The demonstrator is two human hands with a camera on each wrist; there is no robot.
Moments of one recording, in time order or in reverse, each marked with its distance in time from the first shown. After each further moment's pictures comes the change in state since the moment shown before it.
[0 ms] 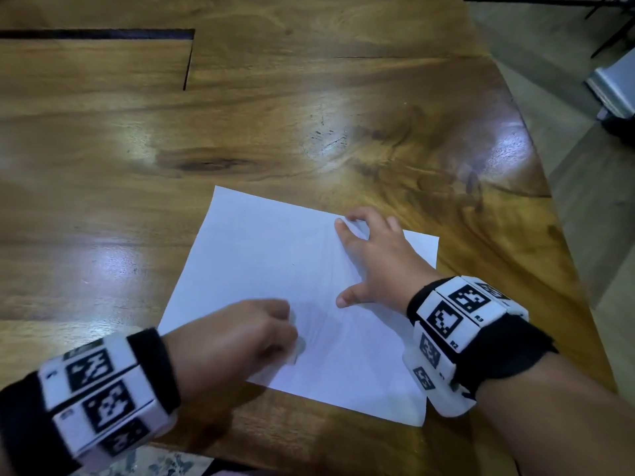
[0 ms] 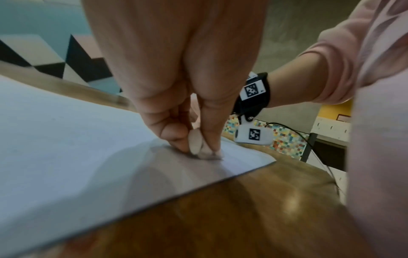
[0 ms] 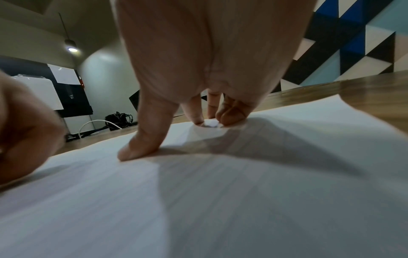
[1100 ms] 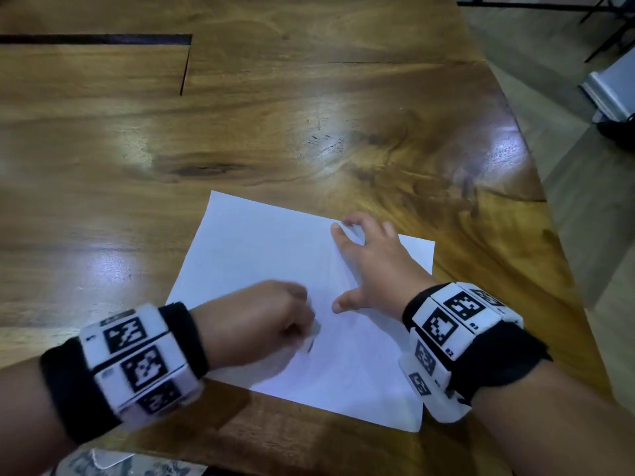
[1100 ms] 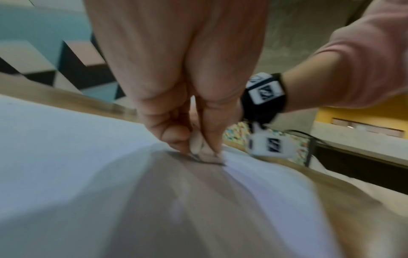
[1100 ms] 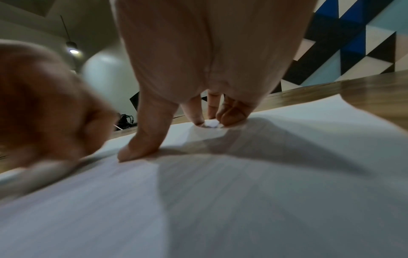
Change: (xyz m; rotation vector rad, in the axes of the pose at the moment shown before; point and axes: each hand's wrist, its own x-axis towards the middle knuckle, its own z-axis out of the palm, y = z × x) left_hand 0.031 0.002 -0.015 0.003 -0.041 0.002; right_hand 0.000 0.001 0.000 0.004 0.006 -0.008
